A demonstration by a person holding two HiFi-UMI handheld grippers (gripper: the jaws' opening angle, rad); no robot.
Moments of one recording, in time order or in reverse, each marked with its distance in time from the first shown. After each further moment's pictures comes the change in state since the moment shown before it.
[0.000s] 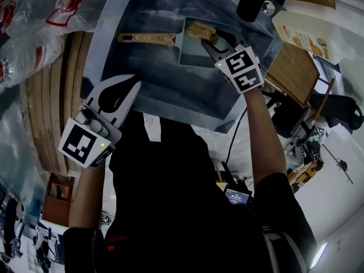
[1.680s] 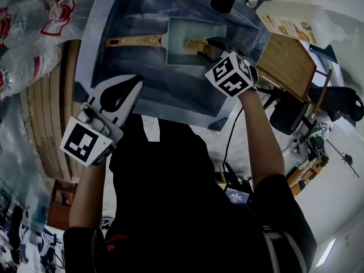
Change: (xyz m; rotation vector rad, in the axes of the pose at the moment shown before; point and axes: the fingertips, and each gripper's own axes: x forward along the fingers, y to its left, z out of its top) left arm 0.026 -0.031 0.008 0.055 -0.002 -0.049; right arm -0.022 0.014 -0.050 -0.161 0.187 0.026
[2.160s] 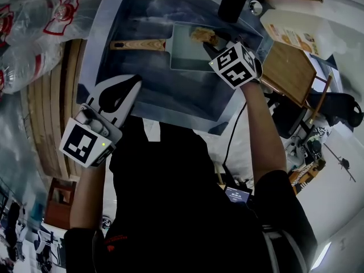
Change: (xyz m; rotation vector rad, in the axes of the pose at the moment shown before) left arm -0.005 0.017 0.007 -0.022 -0.004 0.035; right arm 0.010 -0.047 0.015 -0.002 0.023 -0.066
